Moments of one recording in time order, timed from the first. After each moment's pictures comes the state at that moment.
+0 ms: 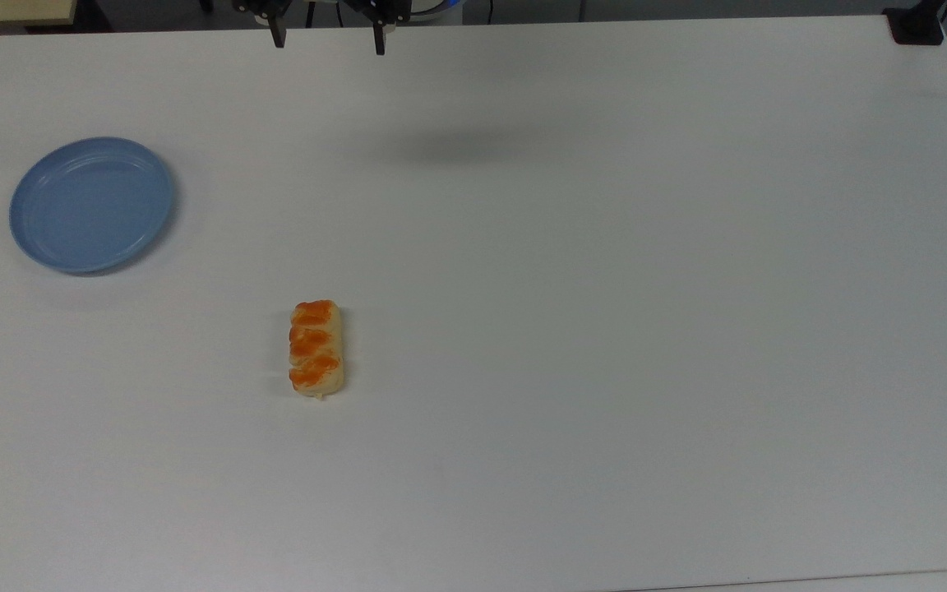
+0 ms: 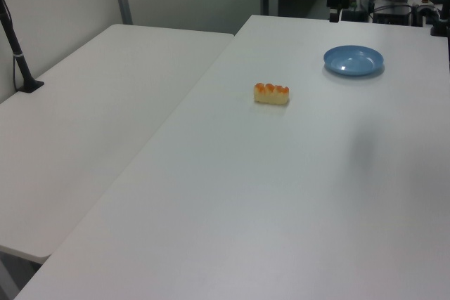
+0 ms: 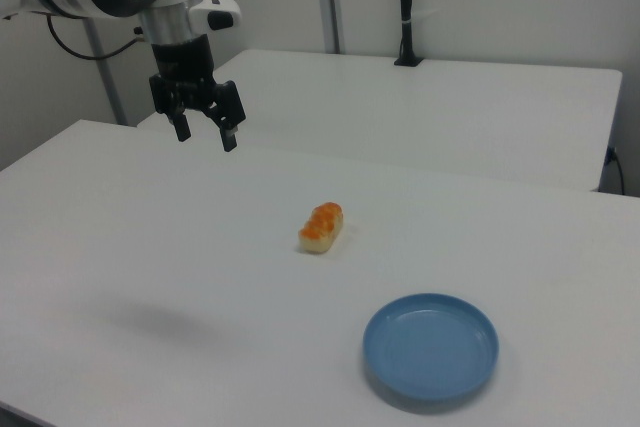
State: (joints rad) arm 0.11 0.00 -0.13 -1.64 -0.03 1.64 0.01
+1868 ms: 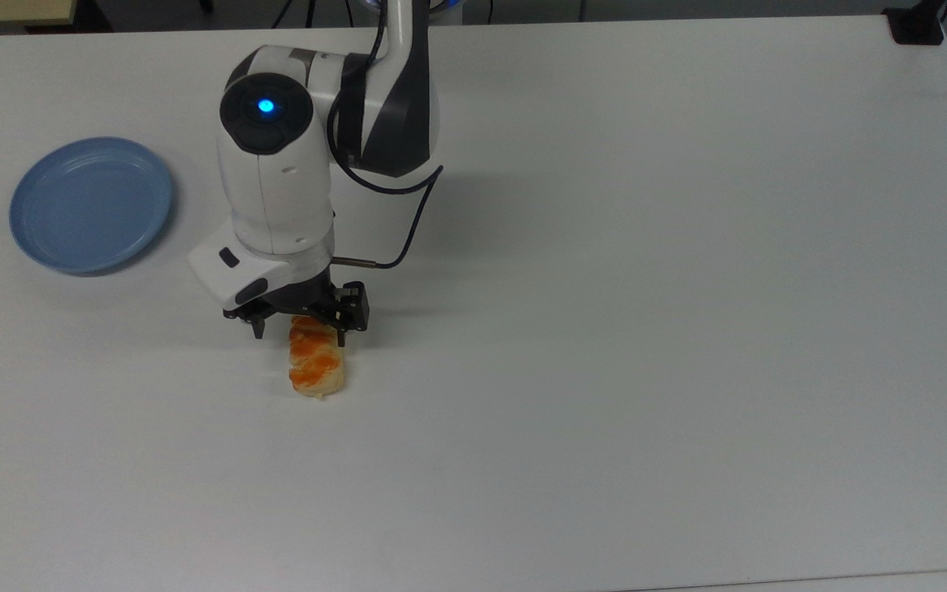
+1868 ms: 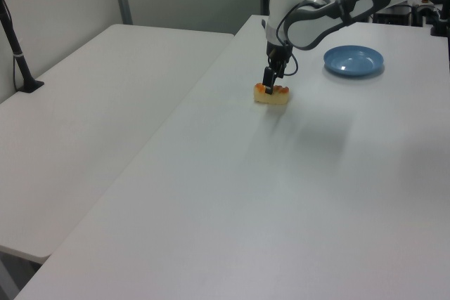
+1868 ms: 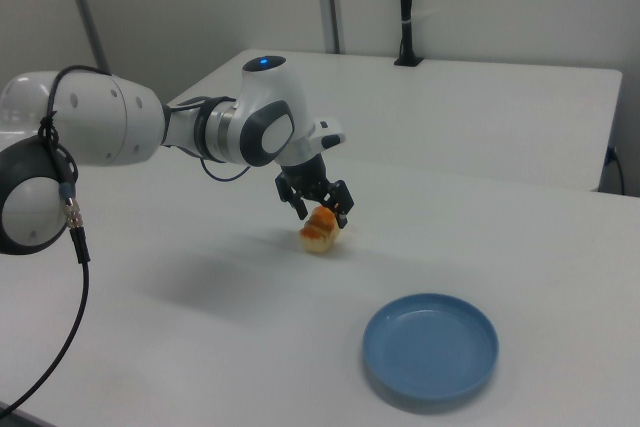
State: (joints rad) arm 0.02 0.60 -0.12 -1.50 -0.04 2.27 -0.02
